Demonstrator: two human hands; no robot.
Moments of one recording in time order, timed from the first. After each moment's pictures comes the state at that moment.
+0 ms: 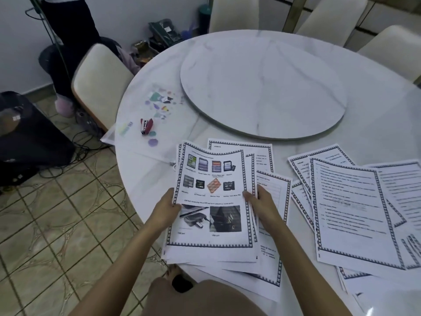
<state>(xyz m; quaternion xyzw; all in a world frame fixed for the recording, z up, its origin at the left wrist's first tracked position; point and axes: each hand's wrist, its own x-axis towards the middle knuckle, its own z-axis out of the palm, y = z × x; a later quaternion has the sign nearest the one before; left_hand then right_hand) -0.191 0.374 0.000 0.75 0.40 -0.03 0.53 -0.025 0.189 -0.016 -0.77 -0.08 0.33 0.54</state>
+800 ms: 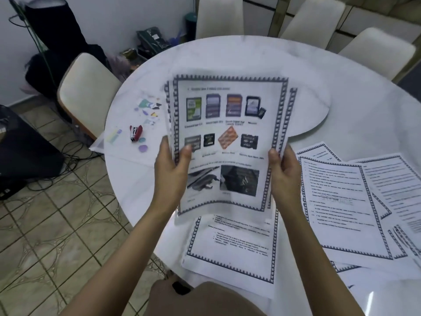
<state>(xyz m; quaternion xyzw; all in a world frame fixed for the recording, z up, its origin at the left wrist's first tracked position) -0.138 0.344 0.111 0.67 0.26 0.34 0.61 -0.022 0.186 0.097 -0.74 -0.20 0.02 0.65</state>
